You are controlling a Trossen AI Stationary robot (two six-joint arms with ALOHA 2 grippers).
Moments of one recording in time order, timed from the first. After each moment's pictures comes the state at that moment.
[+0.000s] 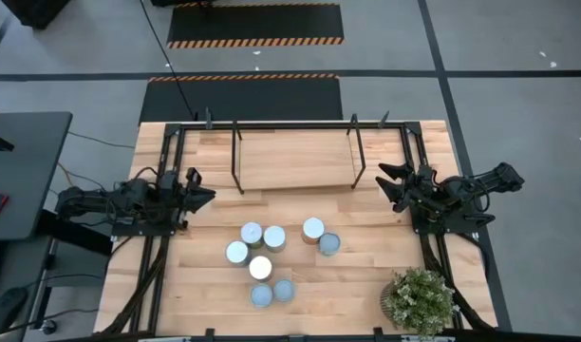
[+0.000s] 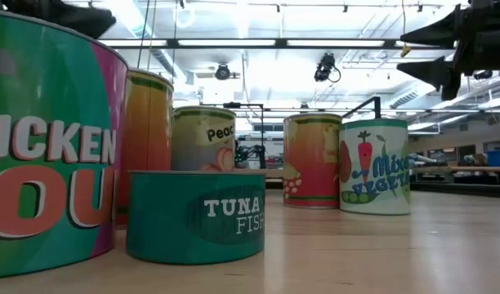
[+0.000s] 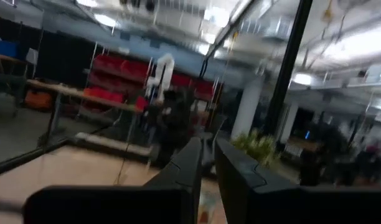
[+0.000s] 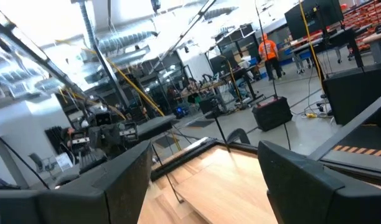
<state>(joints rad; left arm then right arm) -0.07 0.01 0.01 0.36 -0.11 -0.28 0.34 0.01 0.01 0.33 0.79 0.18</state>
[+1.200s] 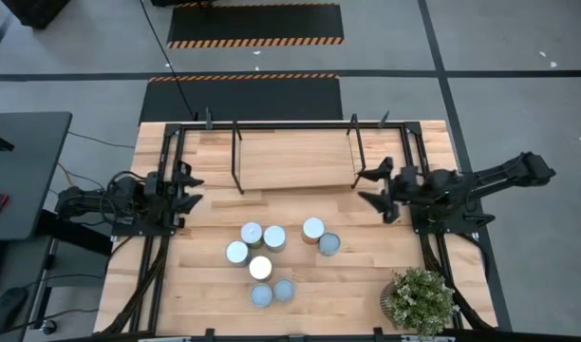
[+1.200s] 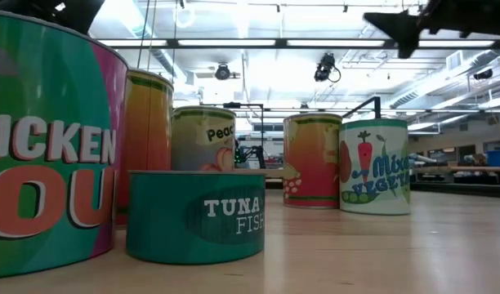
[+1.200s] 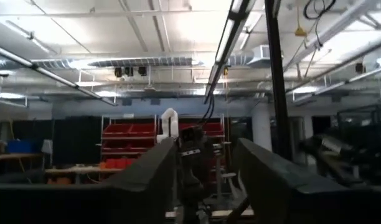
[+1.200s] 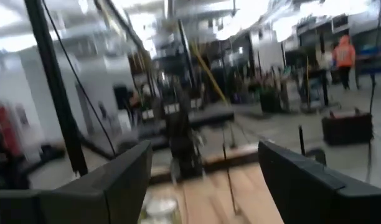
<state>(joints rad) -0.07 0.01 0.01 0.53 -0.08 0.06 0.19 0.64 0.25 0.61 0.32 0.10</state>
